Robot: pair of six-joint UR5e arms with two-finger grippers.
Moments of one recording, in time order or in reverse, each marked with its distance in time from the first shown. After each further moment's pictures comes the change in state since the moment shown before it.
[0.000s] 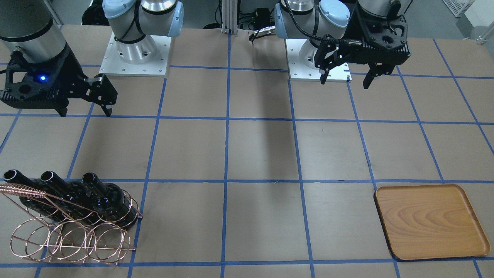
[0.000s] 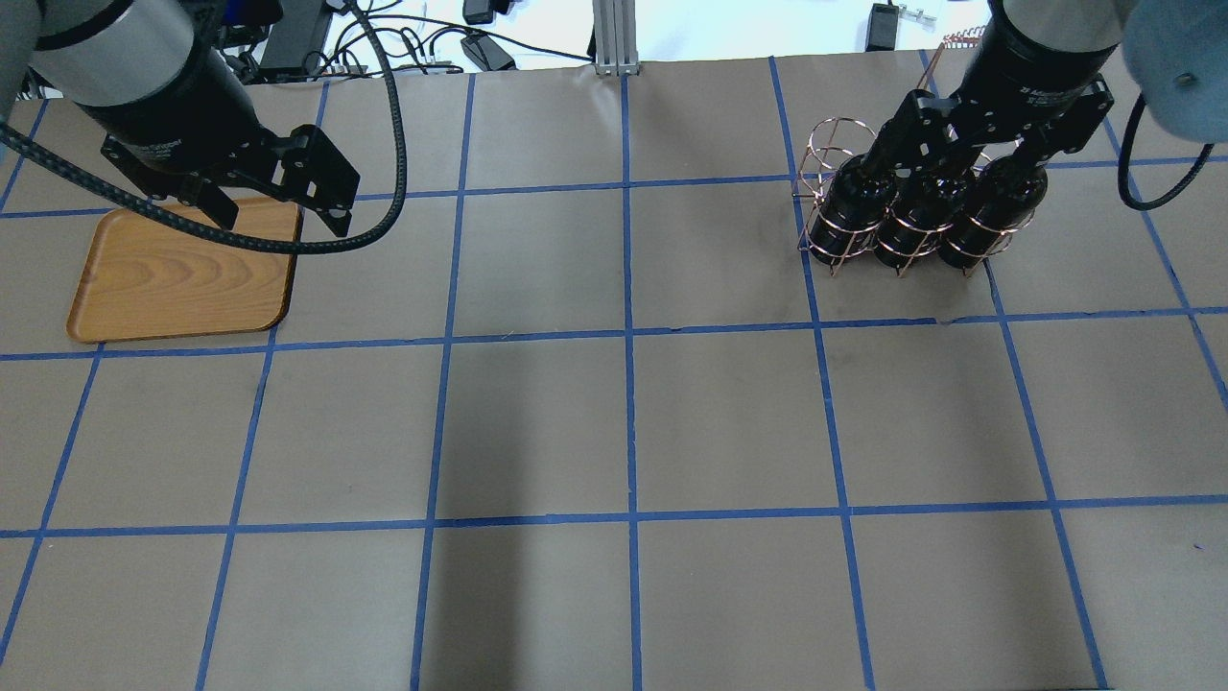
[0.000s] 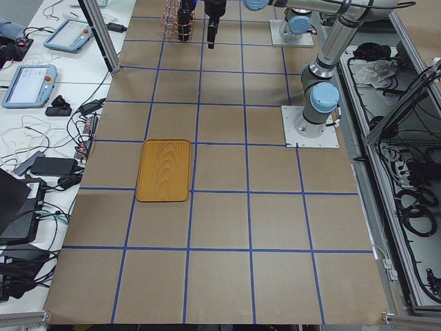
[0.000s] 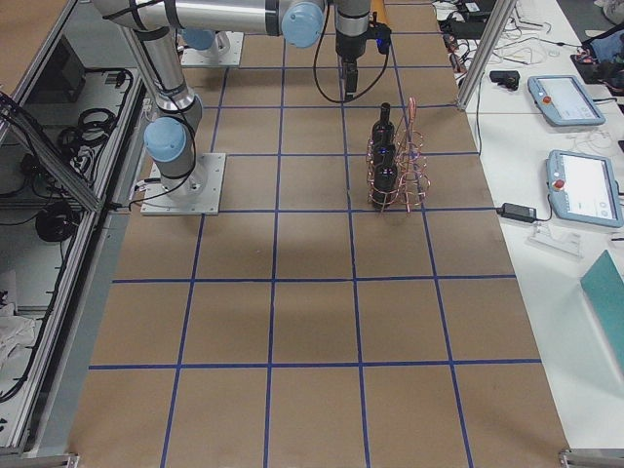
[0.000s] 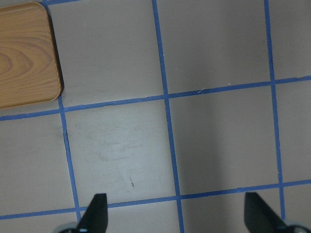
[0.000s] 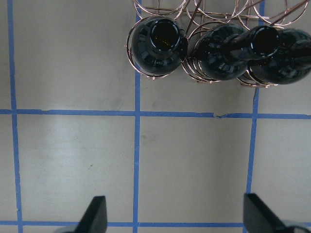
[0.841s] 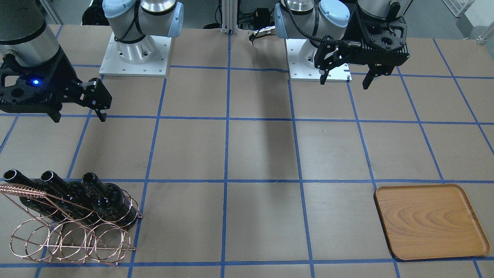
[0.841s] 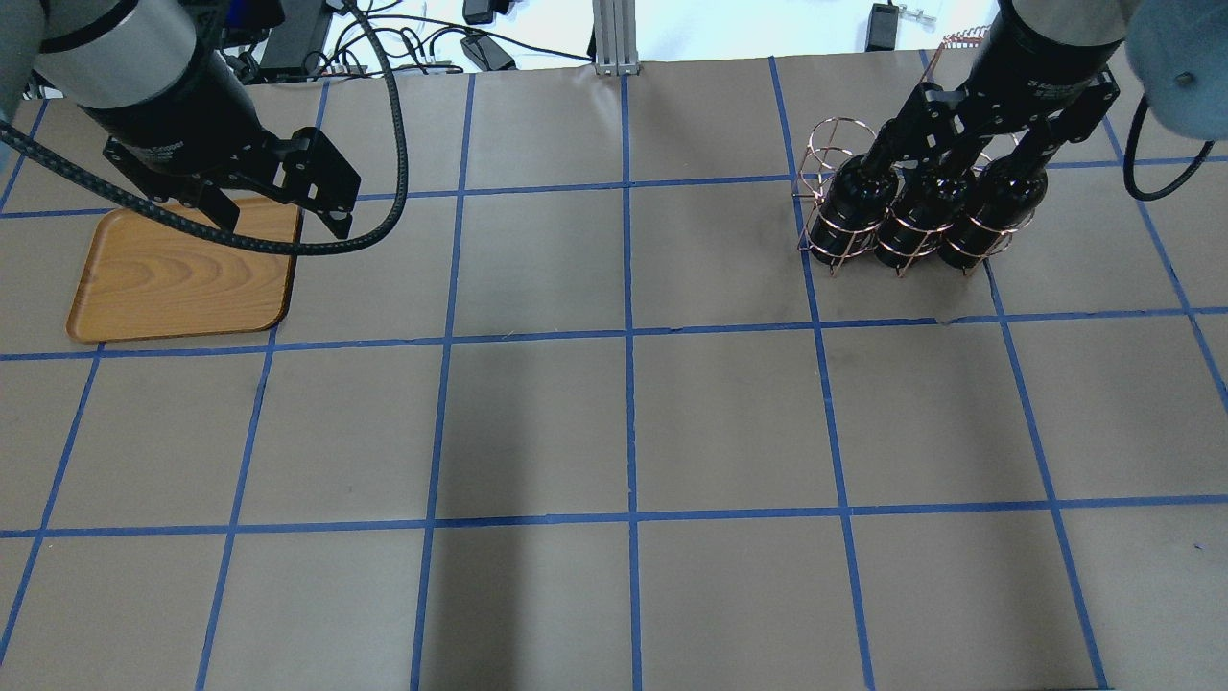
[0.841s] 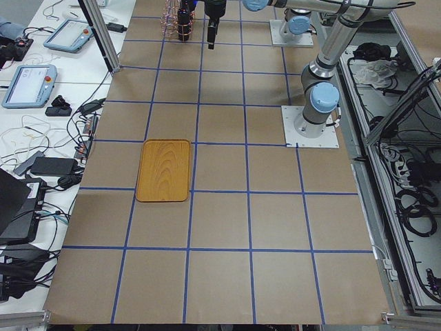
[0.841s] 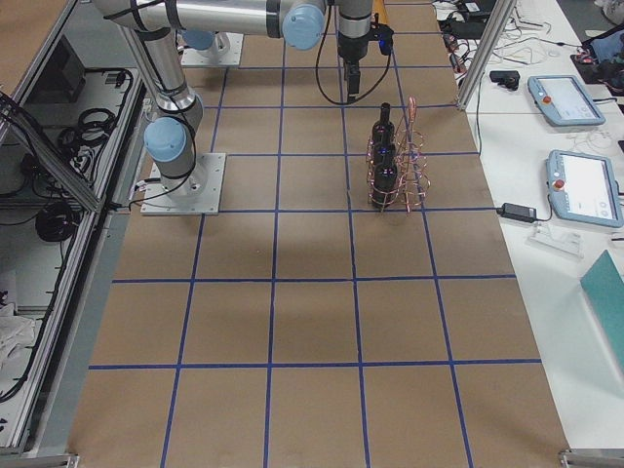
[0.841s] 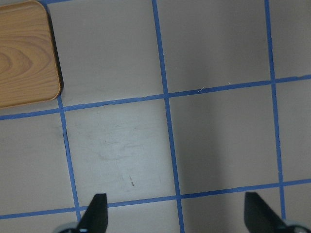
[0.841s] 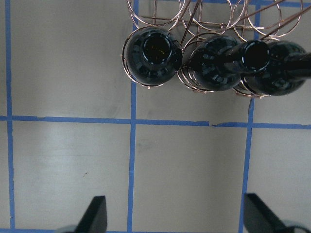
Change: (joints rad) left arm 0.000 0.000 -0.003 0.000 0.000 0.001; right arm -0.017 0.021 0.000 -0.069 0.001 -0.081
